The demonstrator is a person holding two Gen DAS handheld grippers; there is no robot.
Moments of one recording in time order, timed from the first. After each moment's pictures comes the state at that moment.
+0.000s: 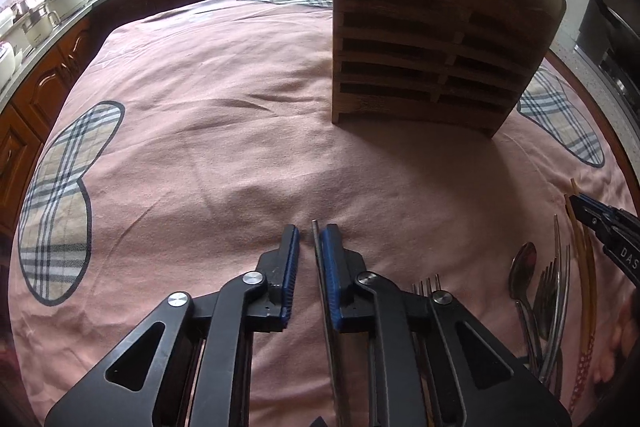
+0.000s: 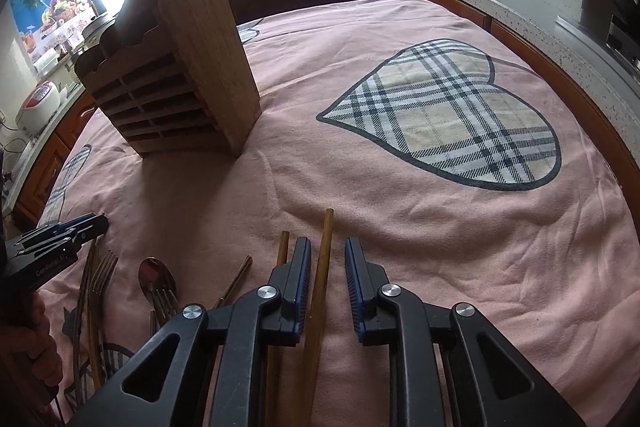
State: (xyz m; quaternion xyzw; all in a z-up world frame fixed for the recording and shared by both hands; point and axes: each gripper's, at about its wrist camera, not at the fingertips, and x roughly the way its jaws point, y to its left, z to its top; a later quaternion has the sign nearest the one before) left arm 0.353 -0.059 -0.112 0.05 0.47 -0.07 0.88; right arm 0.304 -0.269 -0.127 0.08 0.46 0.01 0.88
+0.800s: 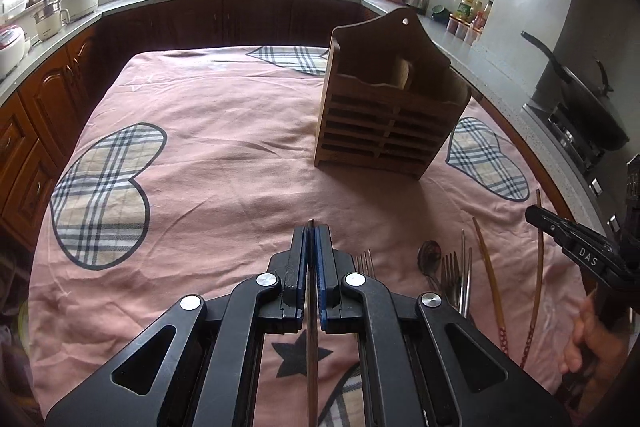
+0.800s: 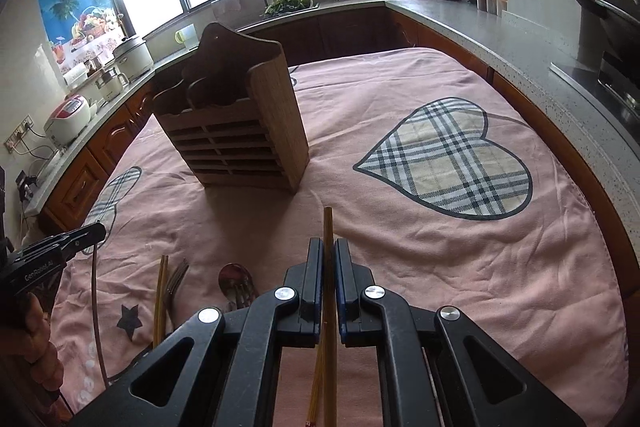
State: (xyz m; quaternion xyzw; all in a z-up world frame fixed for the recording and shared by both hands) left arm 0.277 -0.019 -0.025 -0.03 0.40 -0.11 0.91; right arm 0.260 -0.260 -0.059 0.09 0.40 0.05 0.91
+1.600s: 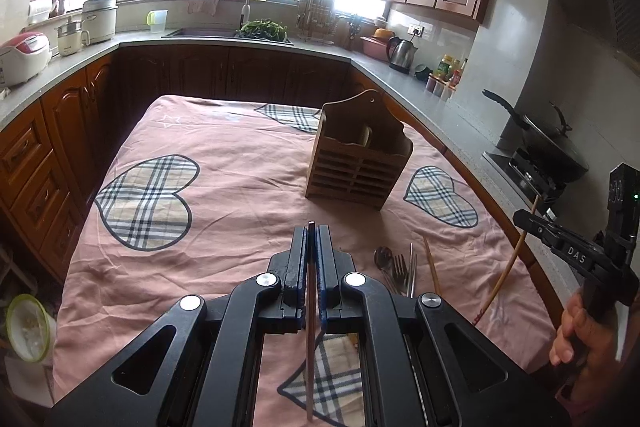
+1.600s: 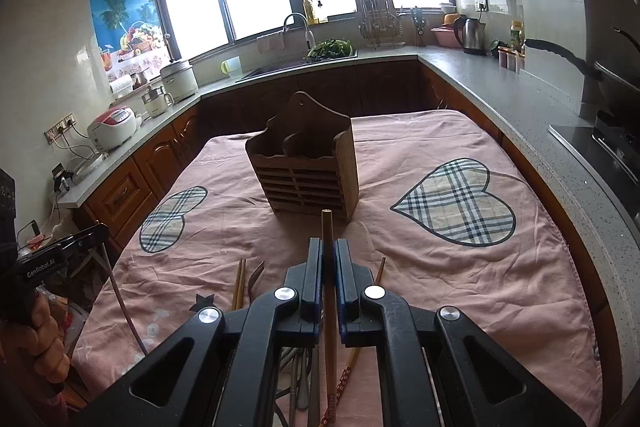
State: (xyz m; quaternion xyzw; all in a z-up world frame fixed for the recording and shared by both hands) left arm 0.178 0.025 0.041 -0.08 0.31 -0.12 0.94; right arm 0.181 -0.239 0.020 0.07 0.32 0.10 0.94
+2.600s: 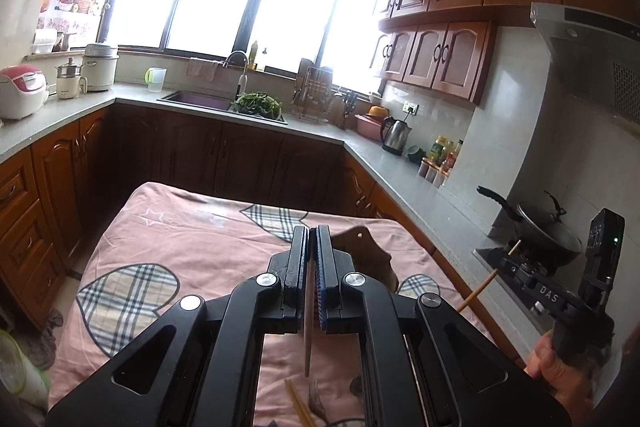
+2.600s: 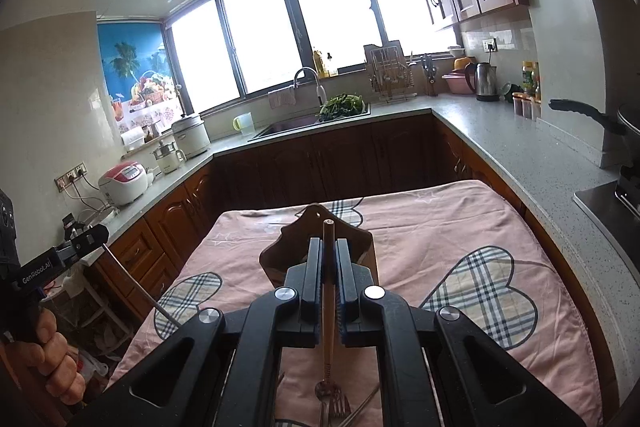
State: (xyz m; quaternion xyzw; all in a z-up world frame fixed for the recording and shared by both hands) left arm 0.258 0.026 0.122 -0.13 0.19 -0.12 0.97; right arm 0.259 -0.238 0.083 0.10 0.23 0.11 0.96
